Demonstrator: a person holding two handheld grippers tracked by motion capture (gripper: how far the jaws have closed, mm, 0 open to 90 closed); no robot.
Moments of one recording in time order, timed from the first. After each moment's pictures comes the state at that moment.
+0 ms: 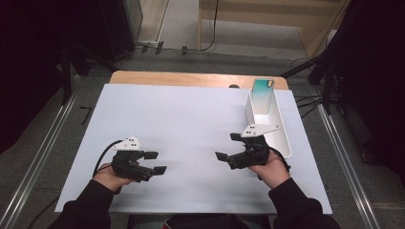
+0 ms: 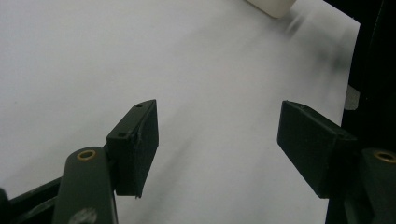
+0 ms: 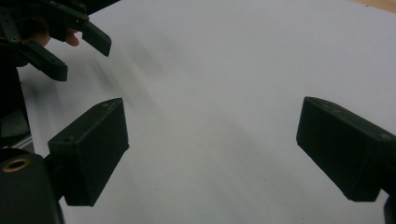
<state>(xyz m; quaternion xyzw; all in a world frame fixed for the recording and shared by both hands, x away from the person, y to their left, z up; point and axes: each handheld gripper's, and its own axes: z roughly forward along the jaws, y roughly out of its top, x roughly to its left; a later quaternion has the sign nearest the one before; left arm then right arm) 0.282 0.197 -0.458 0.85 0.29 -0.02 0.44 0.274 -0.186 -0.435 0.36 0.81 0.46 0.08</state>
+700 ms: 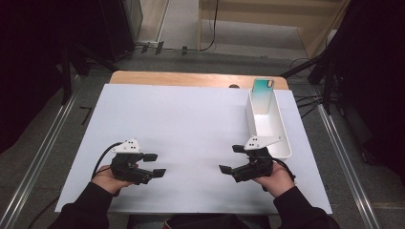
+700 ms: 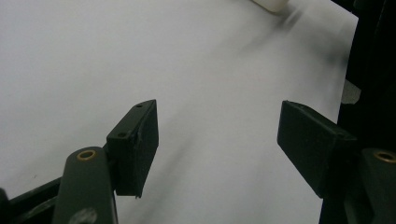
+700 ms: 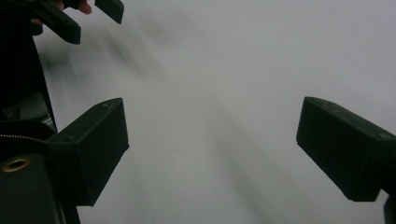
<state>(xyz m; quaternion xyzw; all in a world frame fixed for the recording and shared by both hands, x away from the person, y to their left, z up) 0.276 0.198 -0.458 0.85 0.28 -0.02 0.44 0.251 -0.196 -0.454 0.35 0.82 0.45 0.05</state>
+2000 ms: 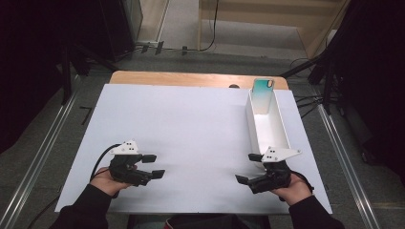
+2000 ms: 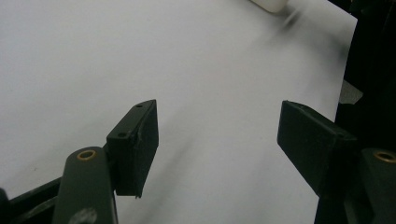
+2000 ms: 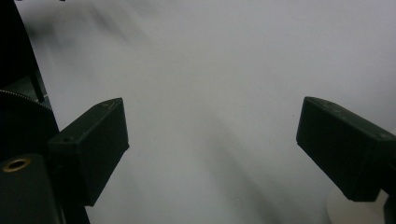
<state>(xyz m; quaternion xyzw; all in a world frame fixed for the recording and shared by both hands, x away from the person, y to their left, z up) 0.272 0.201 -0.458 0.85 0.28 -0.02 0.44 0.222 -0.235 -0.465 0.35 0.82 0.44 0.08</state>
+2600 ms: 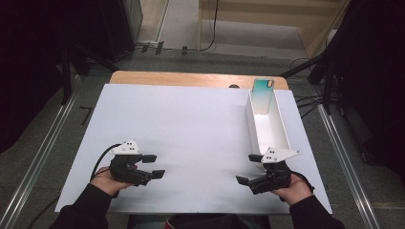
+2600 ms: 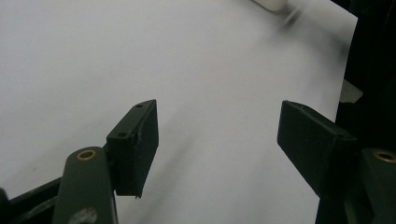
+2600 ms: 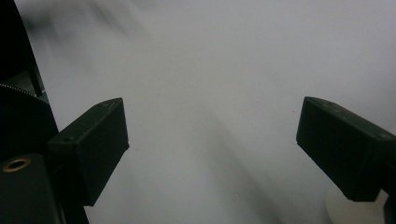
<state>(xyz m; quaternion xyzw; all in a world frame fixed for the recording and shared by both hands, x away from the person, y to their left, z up) 0.273 0.201 -0.459 0.85 0.28 -0.02 0.44 0.222 -0.236 -0.467 0.34 0.83 0.43 0.08</state>
